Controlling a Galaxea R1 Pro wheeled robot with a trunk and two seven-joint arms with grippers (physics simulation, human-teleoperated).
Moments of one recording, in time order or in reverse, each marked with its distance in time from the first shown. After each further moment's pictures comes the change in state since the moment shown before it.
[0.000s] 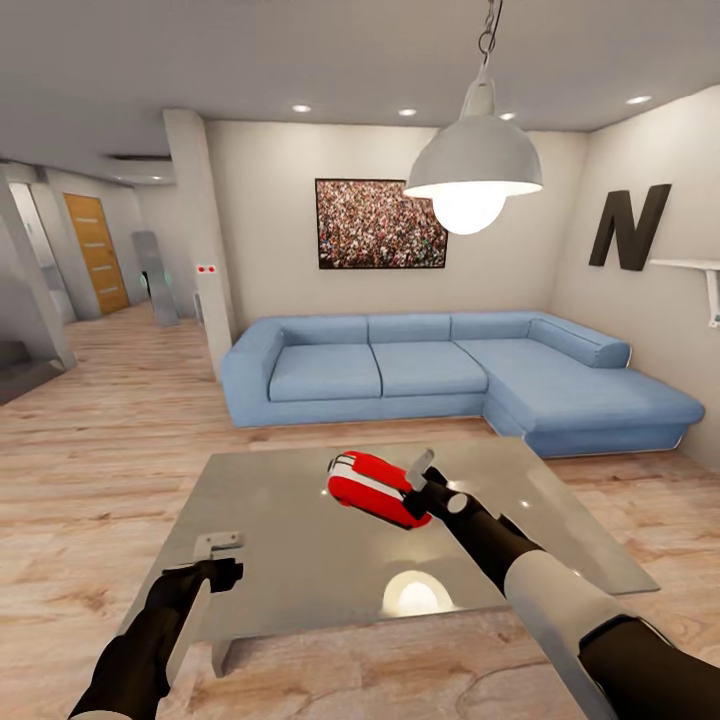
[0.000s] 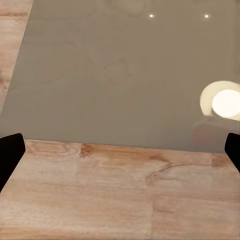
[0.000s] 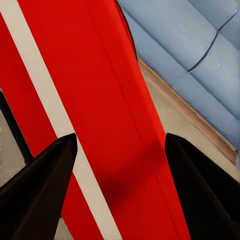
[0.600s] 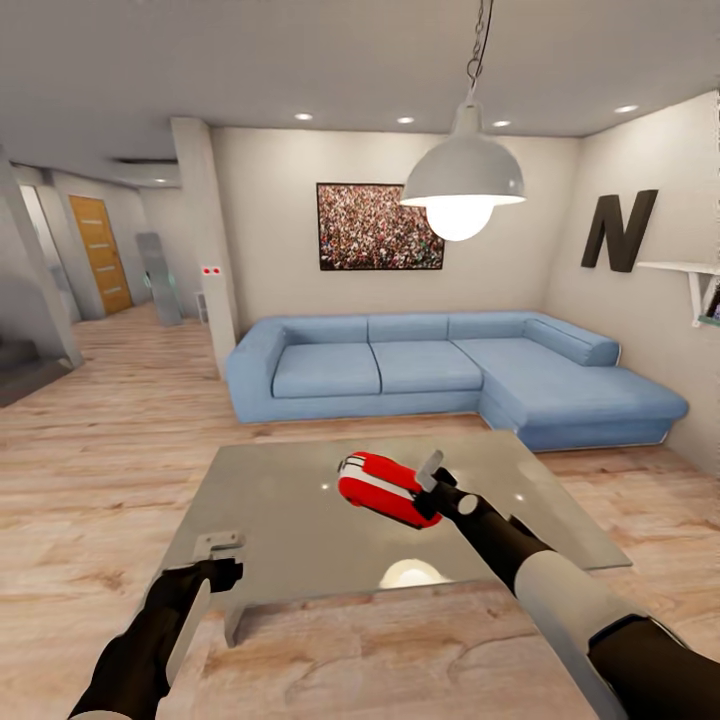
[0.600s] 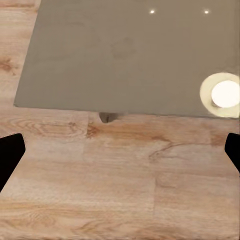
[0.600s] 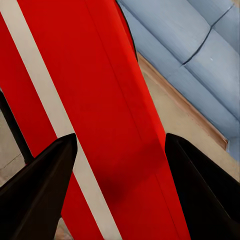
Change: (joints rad) left arm 0.000 0.001 0.000 0.001 0.000 0.000 0.000; right arm 0.000 -0.034 0.001 0.008 0.009 -0.015 -0.002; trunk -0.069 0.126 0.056
